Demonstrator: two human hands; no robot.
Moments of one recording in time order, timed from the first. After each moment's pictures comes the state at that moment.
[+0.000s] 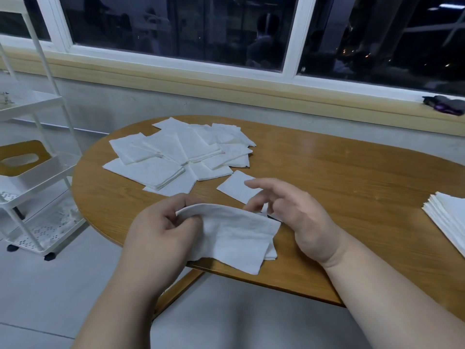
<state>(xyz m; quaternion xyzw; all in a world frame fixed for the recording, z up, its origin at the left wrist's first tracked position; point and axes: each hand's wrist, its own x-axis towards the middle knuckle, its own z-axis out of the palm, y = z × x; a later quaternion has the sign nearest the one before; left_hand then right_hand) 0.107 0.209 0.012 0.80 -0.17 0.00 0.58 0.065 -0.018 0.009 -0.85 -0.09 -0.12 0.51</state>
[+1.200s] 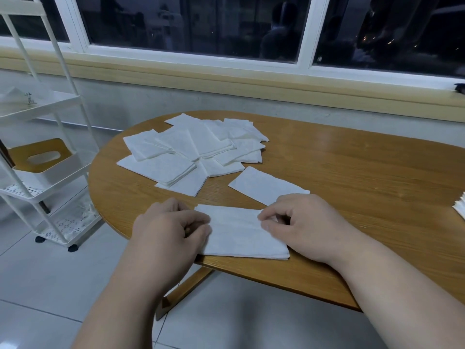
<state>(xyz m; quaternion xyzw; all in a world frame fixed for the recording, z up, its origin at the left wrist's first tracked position) 0.129 0.220 -0.017 0.92 -0.20 0.08 0.33 0.073 -0.016 0.004 -0.97 0.03 -0.05 0.25</state>
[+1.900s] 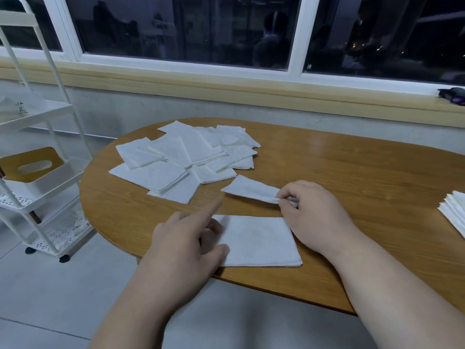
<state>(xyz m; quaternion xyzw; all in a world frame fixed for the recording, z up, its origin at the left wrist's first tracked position) 0.115 0.201 -0.008 0.89 -0.29 0.02 0.35 0.079 -0.036 0.008 -0.96 0.12 -0.16 0.18</state>
